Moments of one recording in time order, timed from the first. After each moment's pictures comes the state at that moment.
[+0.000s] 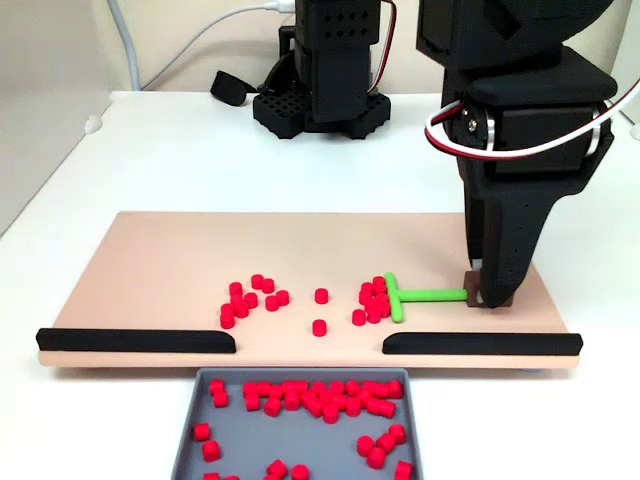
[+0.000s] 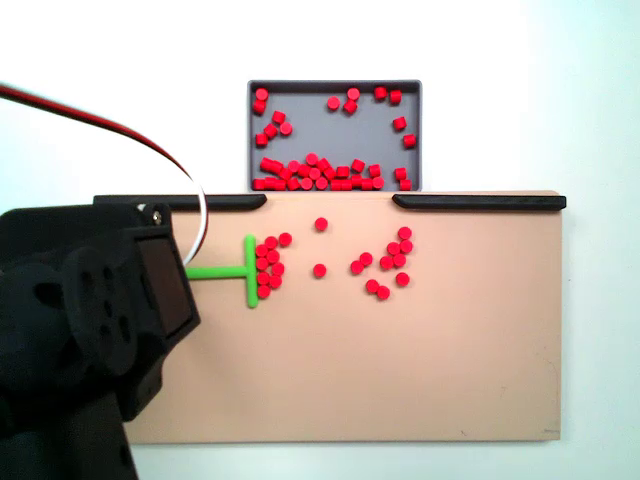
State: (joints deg) arm -14.3 54.7 57.1 86.2 15.7
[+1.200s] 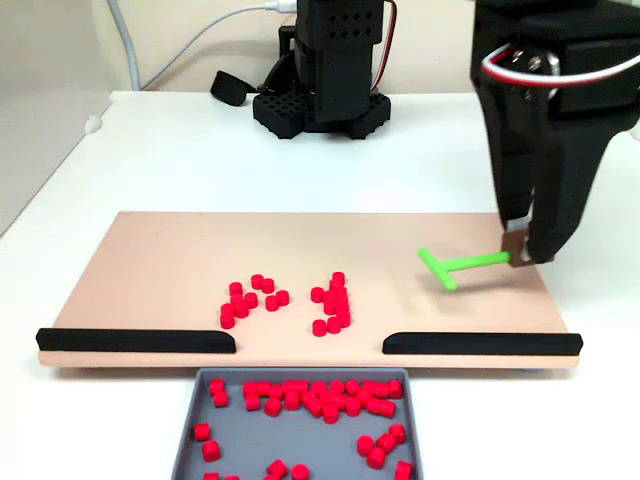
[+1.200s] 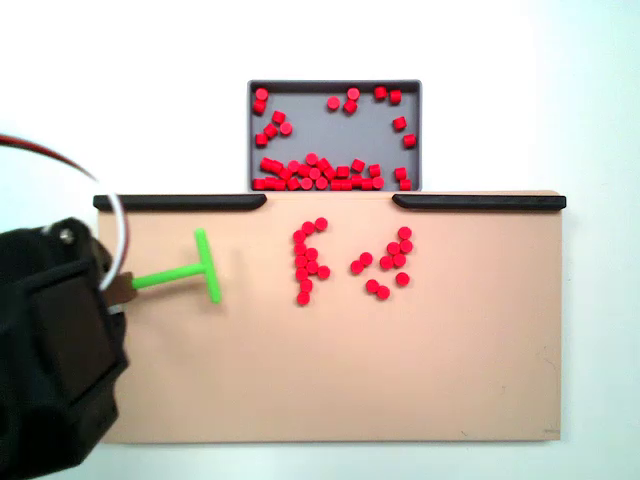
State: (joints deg) arm -20.4 63.0 59.9 86.9 6.9
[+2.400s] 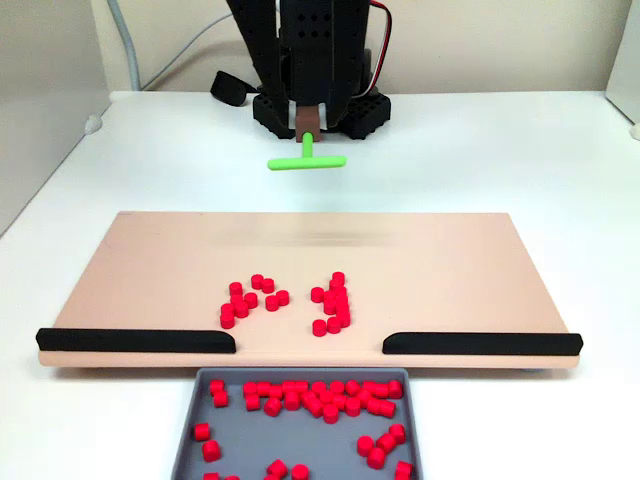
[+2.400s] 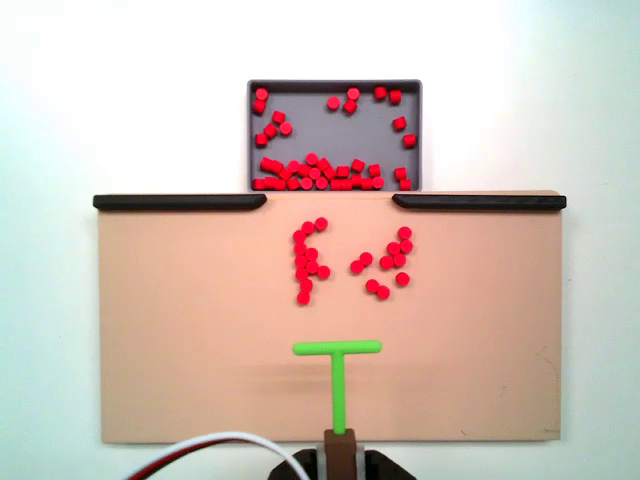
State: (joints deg) arm 4.1 104.0 101.2 86.7 -92.0
